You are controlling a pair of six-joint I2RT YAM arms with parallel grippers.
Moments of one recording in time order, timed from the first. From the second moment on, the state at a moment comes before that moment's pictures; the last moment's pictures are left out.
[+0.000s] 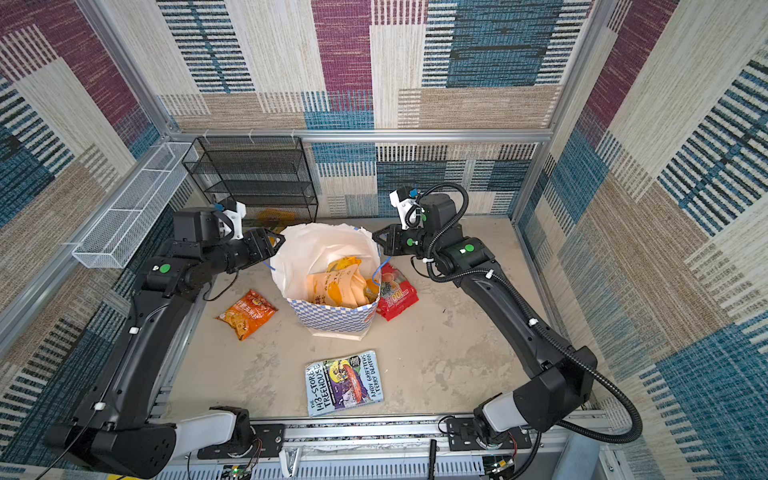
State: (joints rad) left arm -0.14 1.24 1.54 -0.84 0.25 -0.47; right arm 0.46 1.45 1.52 -0.49 -0.50 0.45
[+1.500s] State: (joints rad) left arm -0.74 1.74 1.91 -1.18 -0.08 -0.29; right arm 0.46 1.42 1.46 -0.46 -0.52 0.43
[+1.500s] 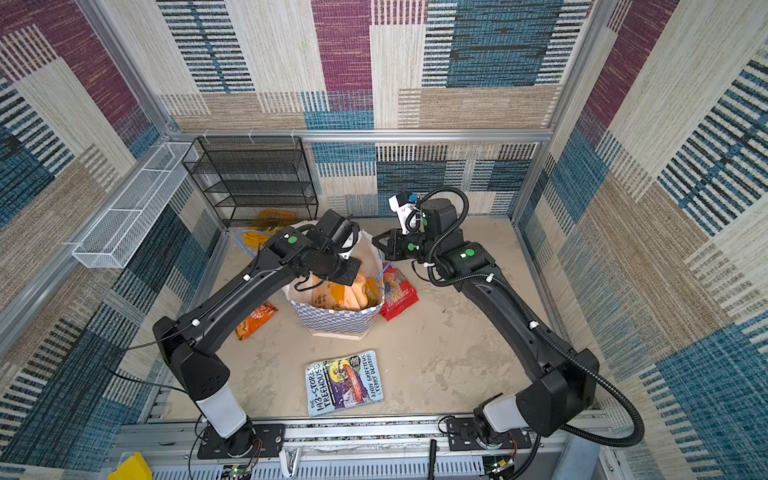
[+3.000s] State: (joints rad) left arm -0.83 1.07 1.03 -0.29 -0.11 0.40; right arm 0.46 1.40 1.44 -0.42 -0.53 0.43
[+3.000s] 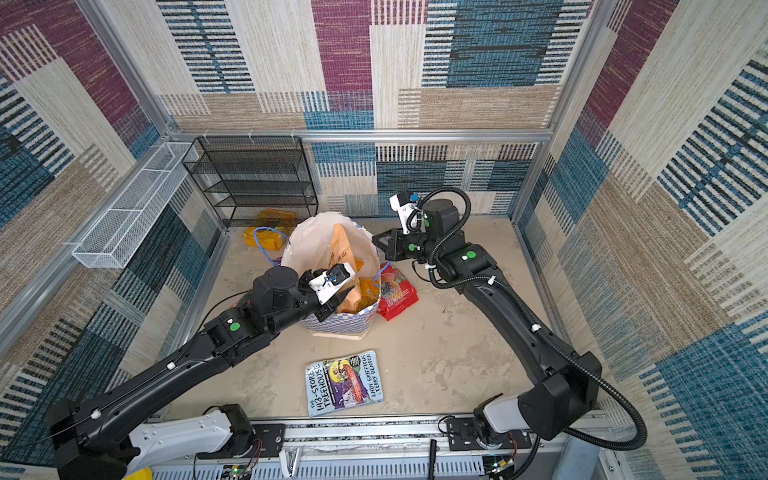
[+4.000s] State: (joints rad) left arm -0.34 1.14 1.64 -1.07 -0.23 -0.21; right arm 0.46 1.39 1.46 -0.46 -0.51 0.43
